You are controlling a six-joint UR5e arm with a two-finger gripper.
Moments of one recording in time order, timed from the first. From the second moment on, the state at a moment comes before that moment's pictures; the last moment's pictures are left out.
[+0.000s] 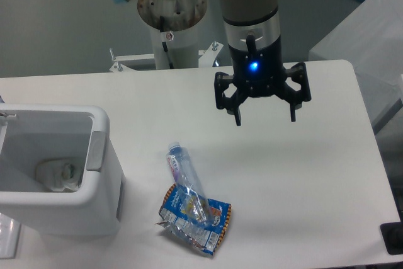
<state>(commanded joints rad) 2.48 -1.78 -1.33 -1.19 1.62 0.57</state>
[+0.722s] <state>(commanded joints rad) 2.47 -1.83 -1.41 -1.16 1.61 0.46</state>
